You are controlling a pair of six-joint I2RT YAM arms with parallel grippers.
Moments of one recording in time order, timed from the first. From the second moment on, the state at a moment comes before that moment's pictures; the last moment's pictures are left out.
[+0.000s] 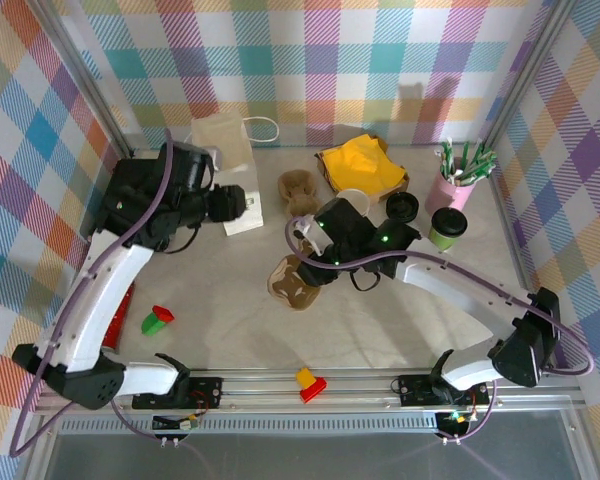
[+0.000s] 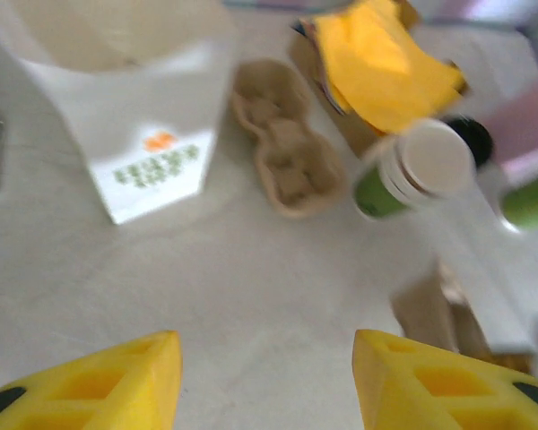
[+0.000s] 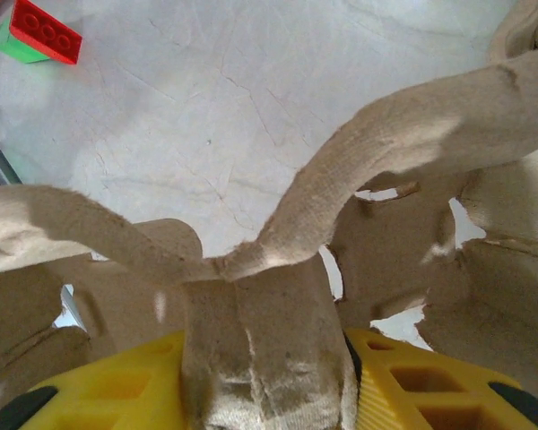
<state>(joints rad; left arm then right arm) -0.46 1.33 1.74 -1.18 -0.11 -0.45 0.91 1.40 1.32 -0.86 -0.14 0.12</state>
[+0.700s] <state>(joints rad) -0.17 1.74 1.97 -1.13 -0.17 -0.55 0.91 1.21 1.17 -0.86 -0.13 0.21</state>
